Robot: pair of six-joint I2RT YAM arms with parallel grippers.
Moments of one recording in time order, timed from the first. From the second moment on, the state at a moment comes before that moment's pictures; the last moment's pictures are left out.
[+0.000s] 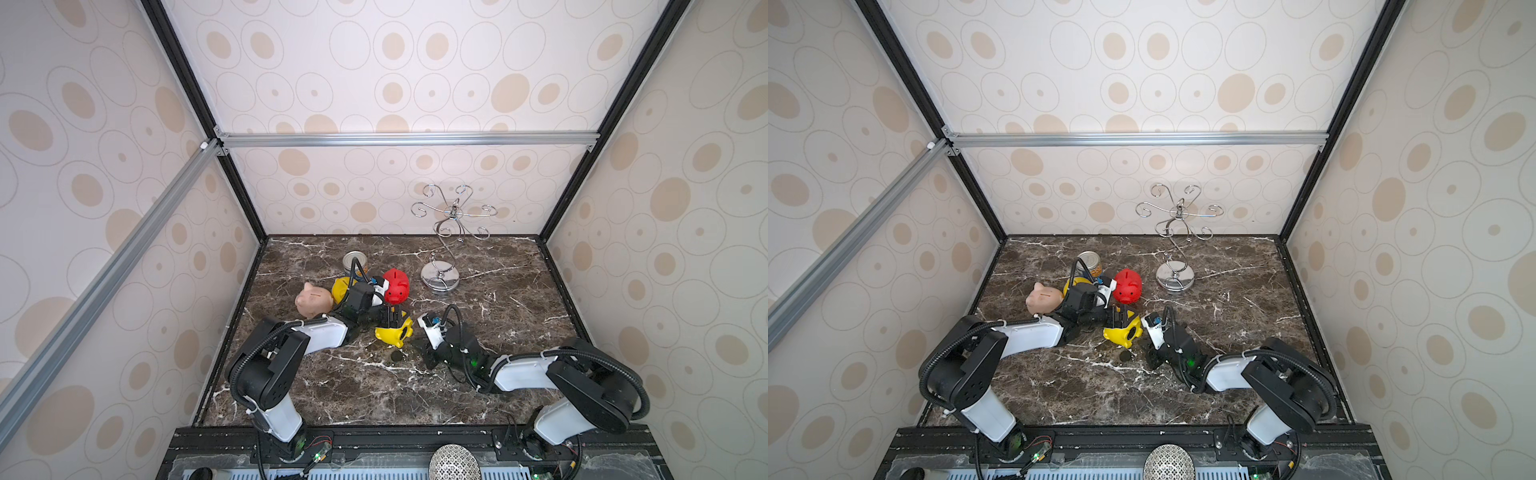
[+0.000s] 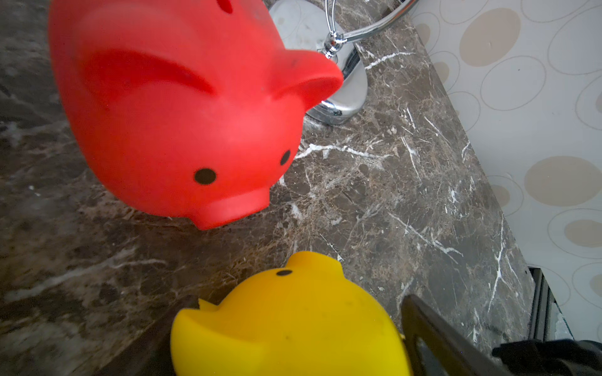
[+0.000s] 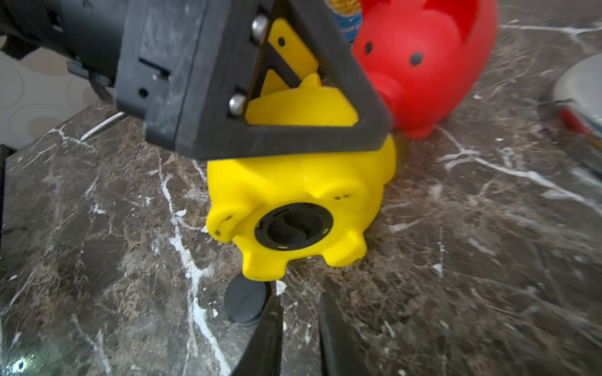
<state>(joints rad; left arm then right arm) -0.52 1.68 0.79 0.25 0.33 -0.45 0.82 1.55 0.42 0.67 -0.08 0.19</state>
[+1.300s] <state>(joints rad) -0.51 1.68 0.77 0.29 0.34 -0.45 0.91 1.83 0.47 1.01 0.15 -0.28</state>
